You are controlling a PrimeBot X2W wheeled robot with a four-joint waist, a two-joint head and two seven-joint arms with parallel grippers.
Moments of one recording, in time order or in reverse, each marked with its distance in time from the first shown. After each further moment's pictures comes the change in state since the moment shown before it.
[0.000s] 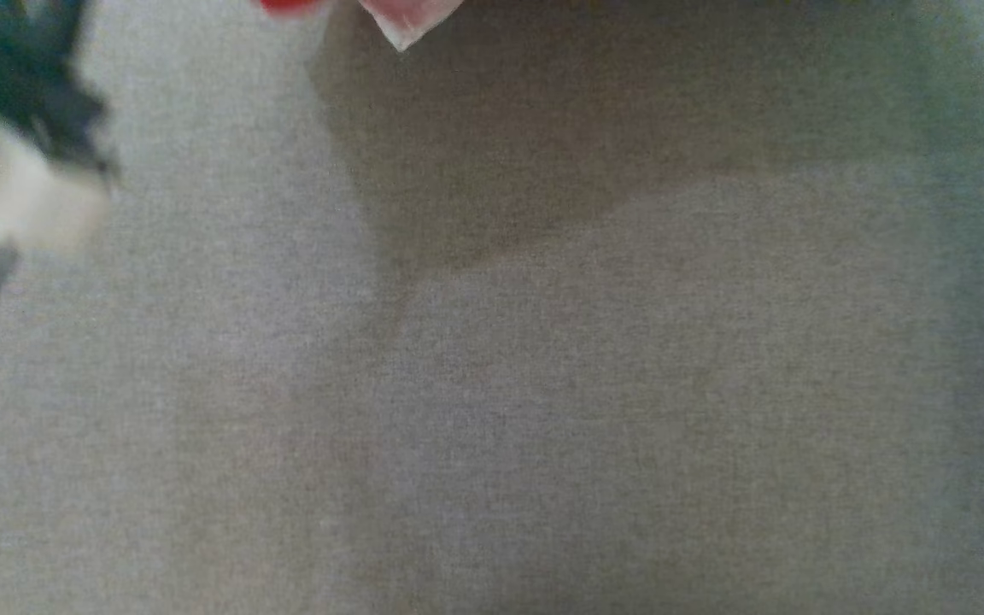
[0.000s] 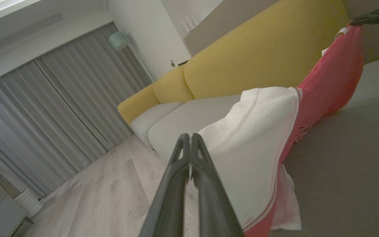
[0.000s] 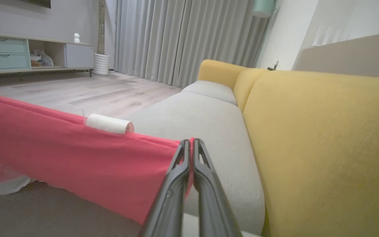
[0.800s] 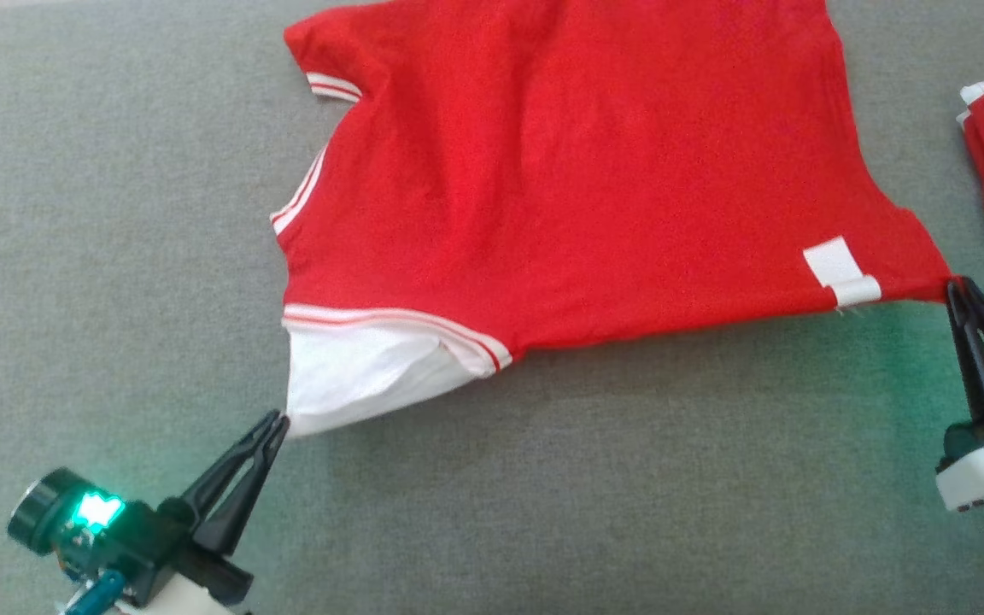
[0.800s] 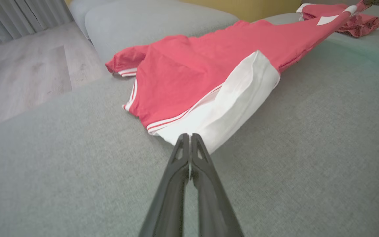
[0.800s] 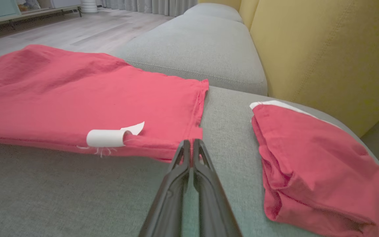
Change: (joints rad) left arm 0.826 0.027 -0.039 -0.225 -0.075 0.174 0.001; right arm 0.866 0.123 -0.247 -0.439 -0.078 0.000 0.138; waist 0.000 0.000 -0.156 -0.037
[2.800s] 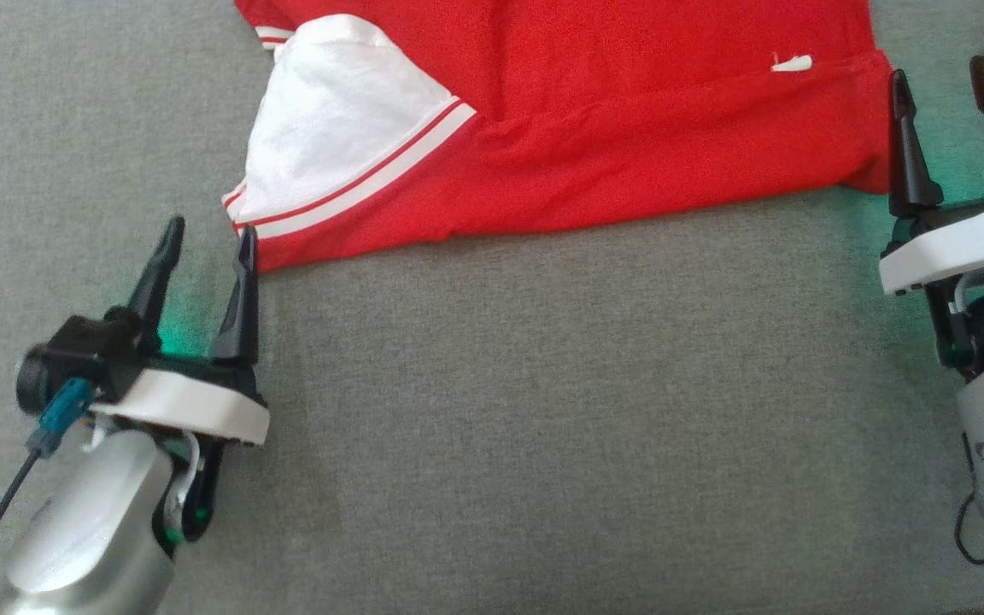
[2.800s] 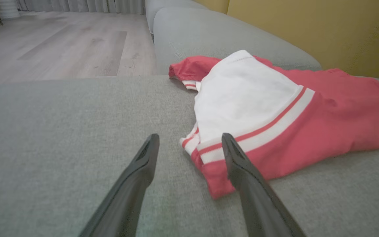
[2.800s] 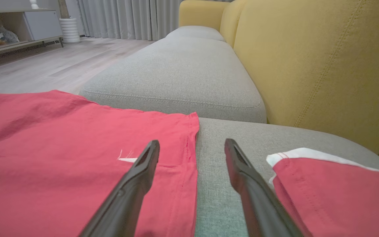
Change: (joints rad) left arm -0.130 -0.422 0.449 0.411 -0.001 -0.175 0.000; right arm -0.551 0.139 0.057 0.453 -0.075 0.000 -0.141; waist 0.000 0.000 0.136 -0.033
